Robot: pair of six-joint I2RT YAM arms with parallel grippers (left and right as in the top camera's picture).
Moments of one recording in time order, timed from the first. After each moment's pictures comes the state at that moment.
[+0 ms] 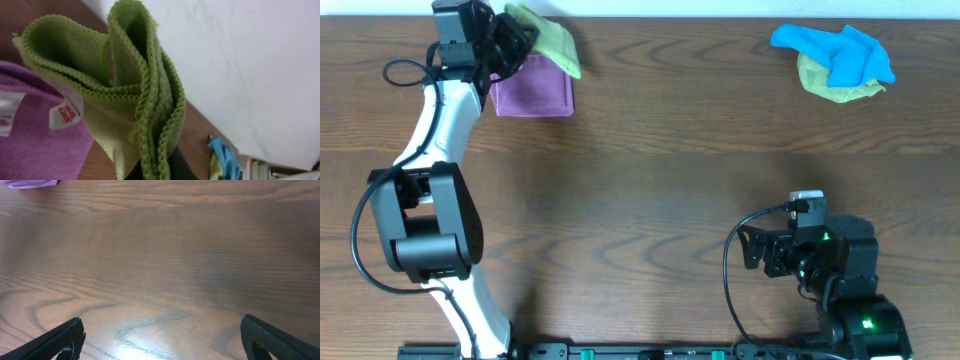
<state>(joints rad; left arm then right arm) 0.09 2.05 1.60 -0.14 0.54 -0.86 0.08 0.61 0.51 -0.67 -0.25 0.15</state>
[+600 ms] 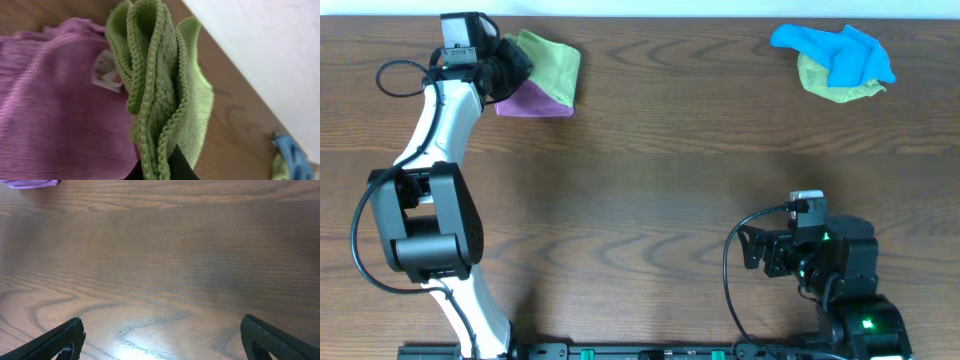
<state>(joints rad) 0.09 2.05 1.60 -0.42 0.36 -0.69 0.08 0.61 0.51 -0.67 -0.25 0.15</state>
